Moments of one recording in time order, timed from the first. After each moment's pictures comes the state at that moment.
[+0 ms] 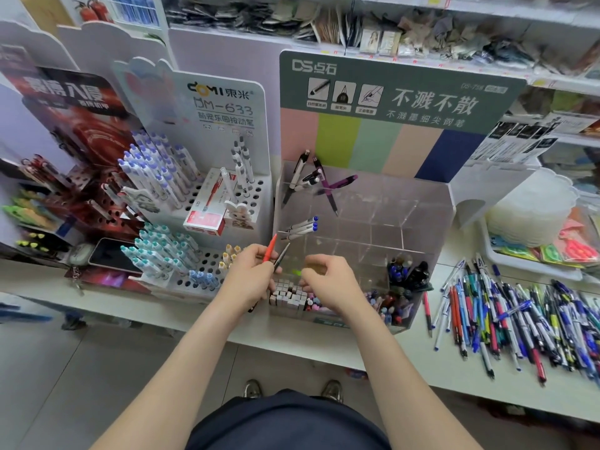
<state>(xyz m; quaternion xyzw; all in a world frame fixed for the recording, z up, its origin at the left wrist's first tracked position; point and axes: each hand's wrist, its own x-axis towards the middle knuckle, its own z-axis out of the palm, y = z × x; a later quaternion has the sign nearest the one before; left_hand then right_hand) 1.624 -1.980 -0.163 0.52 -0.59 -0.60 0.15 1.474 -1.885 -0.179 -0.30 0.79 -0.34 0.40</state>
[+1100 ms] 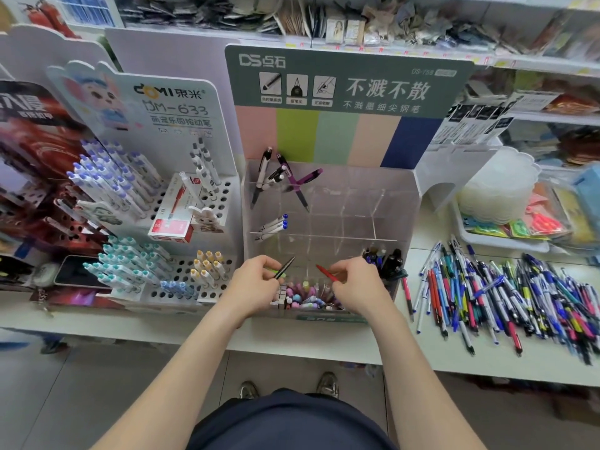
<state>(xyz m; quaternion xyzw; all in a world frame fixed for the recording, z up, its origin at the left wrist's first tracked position) 1.591 -1.962 -0.176 0.49 -0.69 -0.53 0.02 1.411 -1.831 -0.176 -0.33 0.87 -0.21 0.31</state>
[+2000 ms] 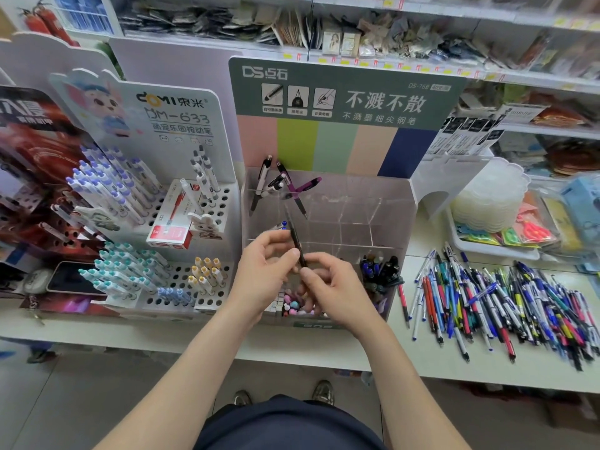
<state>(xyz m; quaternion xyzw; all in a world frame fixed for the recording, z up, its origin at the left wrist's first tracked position) 1.565 -1.951 -0.149 0.40 -0.57 -0.67 0.27 1.449 -1.835 -0.155 -0.33 0.69 -0.50 0.41</state>
